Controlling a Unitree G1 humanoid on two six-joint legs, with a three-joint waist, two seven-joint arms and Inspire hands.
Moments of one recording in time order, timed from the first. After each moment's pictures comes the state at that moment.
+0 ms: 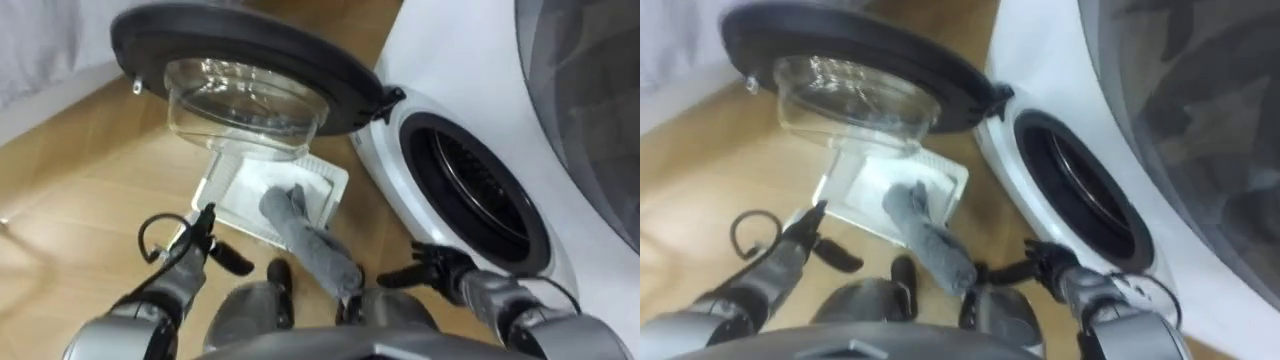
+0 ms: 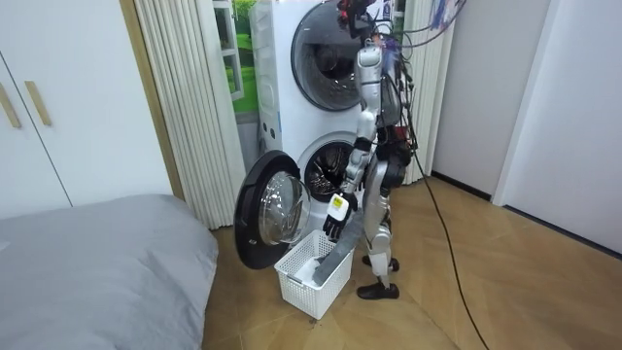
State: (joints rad) left arm -0.29 0.14 -0.12 1.26 0.47 -0.07 0.13; right arm -0.29 -0.17 0.21 1.37 0.06 -0.03 0.17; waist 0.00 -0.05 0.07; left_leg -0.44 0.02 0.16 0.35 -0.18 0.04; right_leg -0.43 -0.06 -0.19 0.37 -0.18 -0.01
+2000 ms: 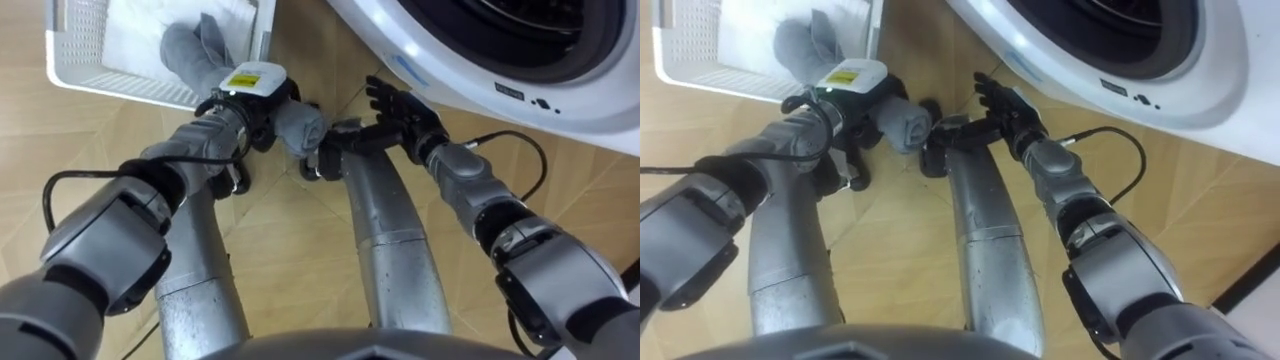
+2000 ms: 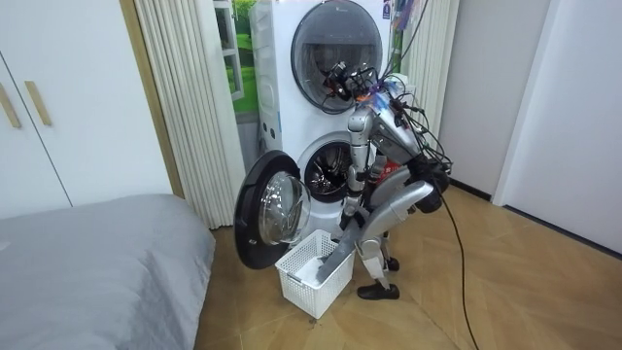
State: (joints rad) left arm -0.67 0.27 -0.73 1.16 0.66 -0.24 0.16; right arm -0.52 -0.19 0.46 1.19 0.39 -0.25 0.14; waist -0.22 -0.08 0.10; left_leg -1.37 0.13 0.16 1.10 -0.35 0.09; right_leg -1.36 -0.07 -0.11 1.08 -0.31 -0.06
